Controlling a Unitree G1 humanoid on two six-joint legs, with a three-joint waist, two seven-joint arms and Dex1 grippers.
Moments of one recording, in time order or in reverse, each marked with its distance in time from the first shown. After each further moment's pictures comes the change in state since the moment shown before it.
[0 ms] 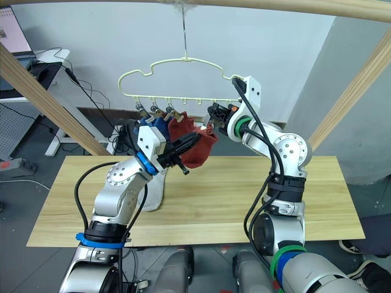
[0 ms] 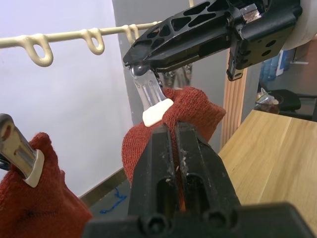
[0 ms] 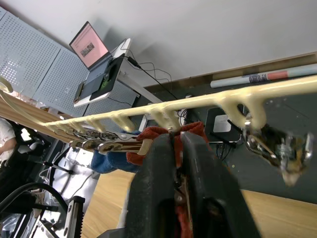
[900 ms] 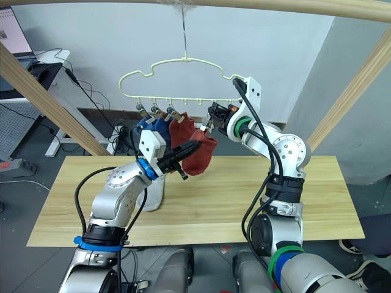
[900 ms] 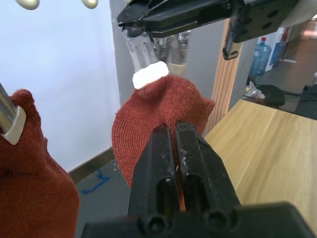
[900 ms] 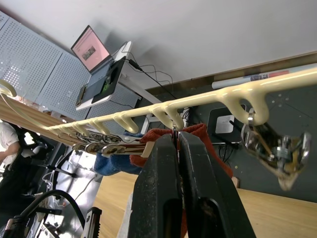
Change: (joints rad) left arm 0.037 0.006 0.012 -0.015 -0.023 0.105 -0.032; right arm -0.005 0.022 -0.025 -0.001 -0.016 -0.002 -0.002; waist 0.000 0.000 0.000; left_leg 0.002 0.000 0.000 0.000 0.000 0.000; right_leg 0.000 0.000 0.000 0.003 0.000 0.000
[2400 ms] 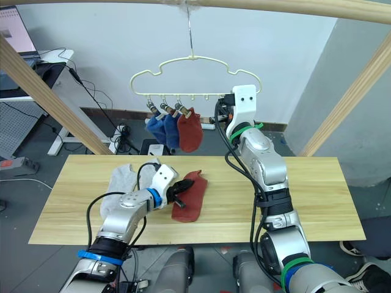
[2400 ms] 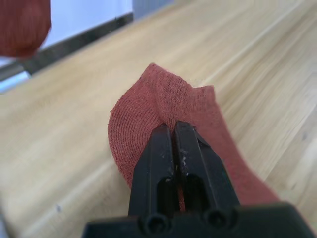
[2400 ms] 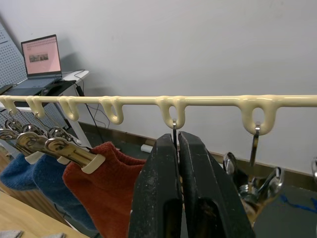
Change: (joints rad) left arm 0.110 0.047 -0.067 0.191 0.181 0.114 0.076; right arm 0.155 -0.083 0.375 0.110 -0.507 -0.689 0.243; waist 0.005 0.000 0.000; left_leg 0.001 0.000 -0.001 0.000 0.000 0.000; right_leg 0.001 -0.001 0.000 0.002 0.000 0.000
